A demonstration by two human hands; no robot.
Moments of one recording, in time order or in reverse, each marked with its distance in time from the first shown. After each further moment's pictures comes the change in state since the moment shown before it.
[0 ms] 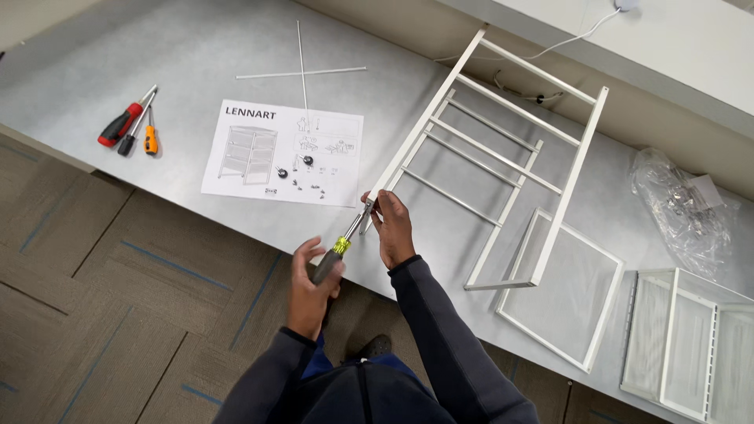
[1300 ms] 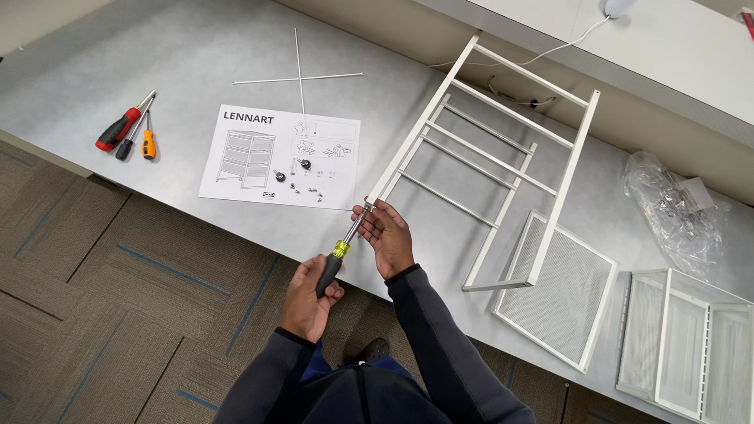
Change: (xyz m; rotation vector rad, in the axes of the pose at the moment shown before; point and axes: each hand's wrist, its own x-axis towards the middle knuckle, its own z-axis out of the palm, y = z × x) left_hand -0.003 0.009 0.009 -0.368 0.025 -0.318; right_hand -0.015 -0.001 -0.006 0.228 0.039 0.195
